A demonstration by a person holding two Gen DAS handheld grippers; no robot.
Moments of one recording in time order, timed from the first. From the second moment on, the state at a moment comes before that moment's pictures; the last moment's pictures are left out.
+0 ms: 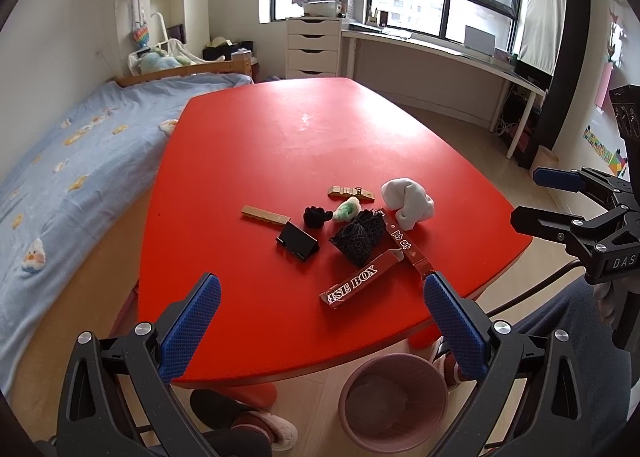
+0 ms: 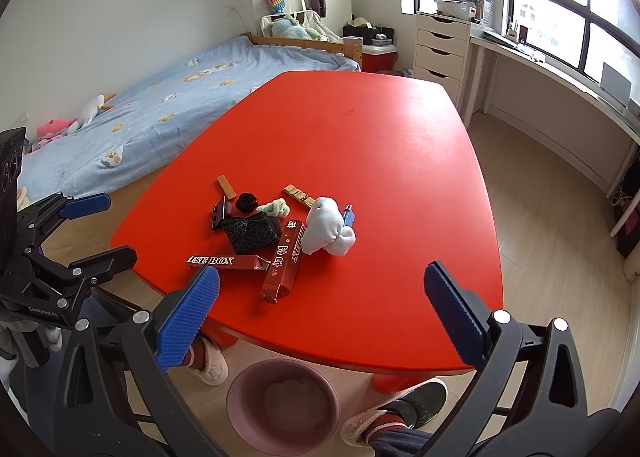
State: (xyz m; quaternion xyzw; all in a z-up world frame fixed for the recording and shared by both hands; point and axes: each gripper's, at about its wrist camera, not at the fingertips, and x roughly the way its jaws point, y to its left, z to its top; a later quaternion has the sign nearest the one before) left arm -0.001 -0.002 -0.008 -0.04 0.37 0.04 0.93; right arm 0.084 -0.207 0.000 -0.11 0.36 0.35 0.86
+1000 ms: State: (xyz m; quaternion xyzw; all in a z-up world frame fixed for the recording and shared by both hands) left arm -0.004 -0.001 -0.002 -0.03 0.37 0.05 0.93; right arm 0.077 -0.205 0.000 -0.13 0.35 0.35 0.86
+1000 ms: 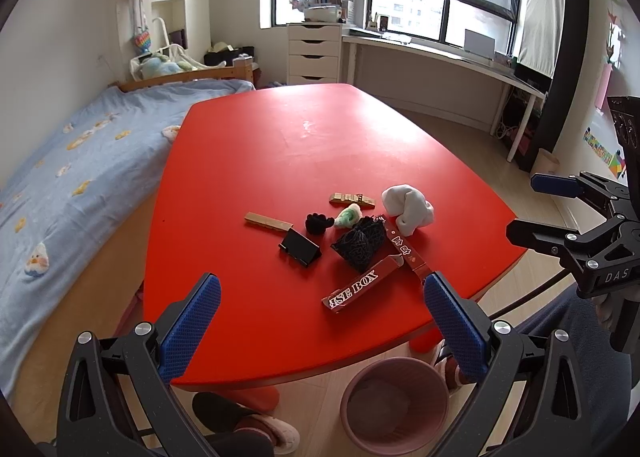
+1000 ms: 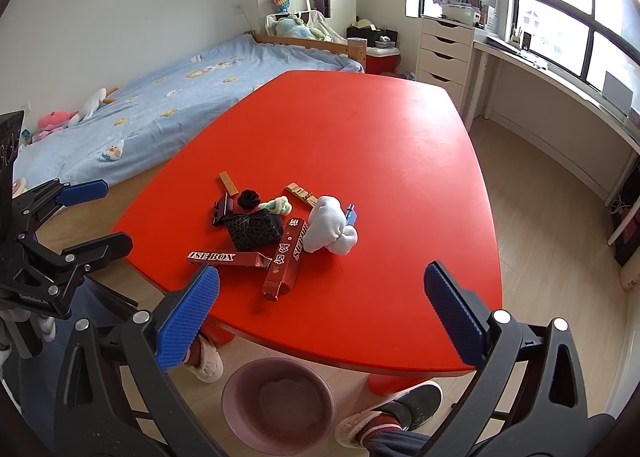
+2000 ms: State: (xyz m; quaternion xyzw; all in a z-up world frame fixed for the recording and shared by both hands) left arm 0.009 -0.003 -0.009 -0.03 0.39 0.03 0.92; right arm 0.096 -0.199 0.001 -0.13 0.37 0.35 0.85
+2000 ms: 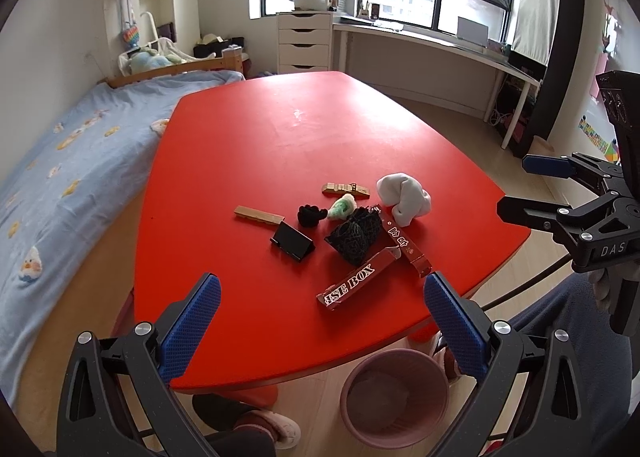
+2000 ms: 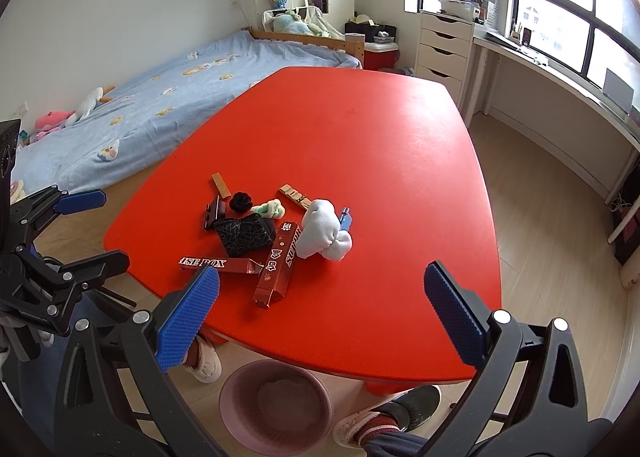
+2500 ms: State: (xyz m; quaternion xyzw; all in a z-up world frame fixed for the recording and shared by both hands) left arm 0.043 0.005 -0.033 -0.01 0.45 -0.01 0.90; right arm 0.150 -0.159 -0.024 -0.14 0.43 0.35 0.82
